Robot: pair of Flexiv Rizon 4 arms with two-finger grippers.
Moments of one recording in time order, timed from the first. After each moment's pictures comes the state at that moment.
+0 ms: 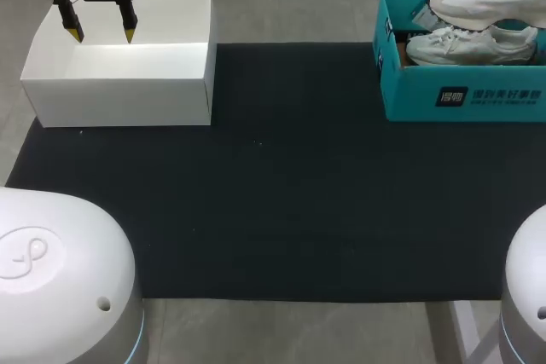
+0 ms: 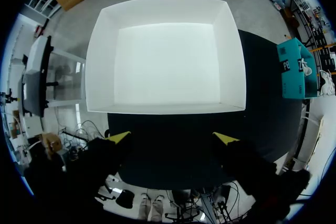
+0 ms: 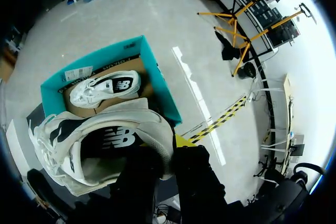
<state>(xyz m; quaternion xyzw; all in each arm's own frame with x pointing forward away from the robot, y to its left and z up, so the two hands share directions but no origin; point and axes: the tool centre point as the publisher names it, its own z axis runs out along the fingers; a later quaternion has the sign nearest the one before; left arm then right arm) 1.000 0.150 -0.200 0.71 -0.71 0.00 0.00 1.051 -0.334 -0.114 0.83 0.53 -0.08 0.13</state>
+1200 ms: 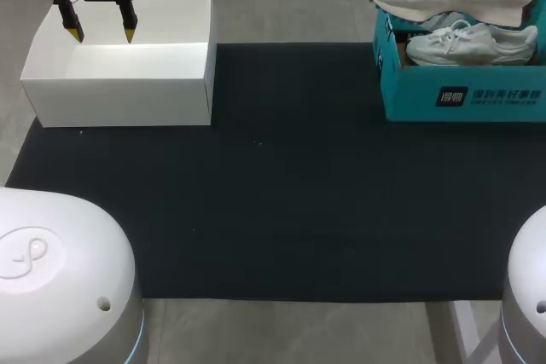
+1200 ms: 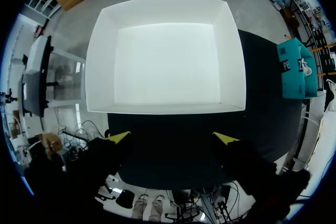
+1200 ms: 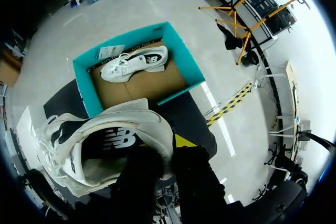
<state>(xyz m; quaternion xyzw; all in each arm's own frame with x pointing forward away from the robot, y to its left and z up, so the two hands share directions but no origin) 1.000 0.150 -0.200 0.71 -0.71 0.00 0.00 0.981 -0.183 -0.073 0.85 0.51 -0.05 0.10</state>
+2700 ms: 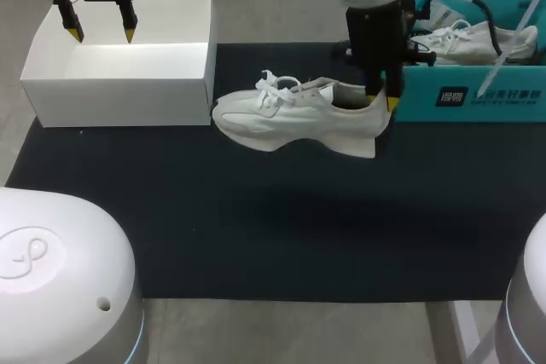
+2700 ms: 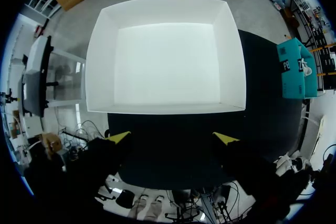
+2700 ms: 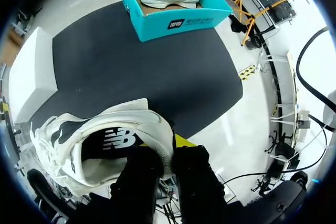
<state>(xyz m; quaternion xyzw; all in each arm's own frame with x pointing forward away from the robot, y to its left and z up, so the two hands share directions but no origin) 1.000 0.150 -0.200 0.71 -0.71 0.00 0.00 0.773 0.071 -0.168 0.84 0.52 -0.09 0.07</state>
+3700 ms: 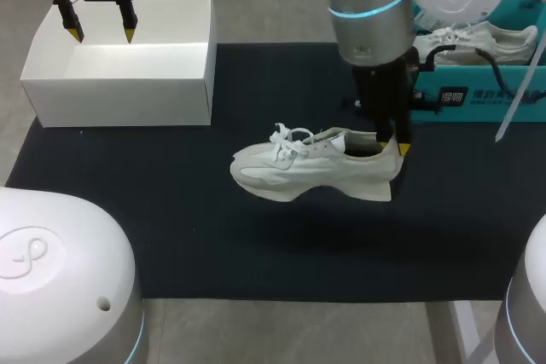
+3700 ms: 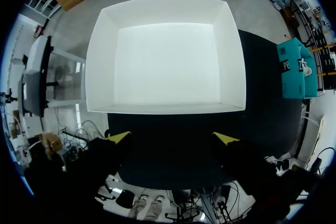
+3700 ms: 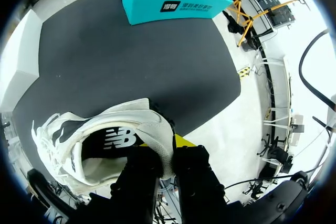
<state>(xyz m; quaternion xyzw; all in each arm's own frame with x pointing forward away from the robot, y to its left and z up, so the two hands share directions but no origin) 1.000 0.150 -0.200 0.71 -0.71 0.00 0.00 0.739 0.051 -0.228 0.83 0.54 -0.12 0.09</state>
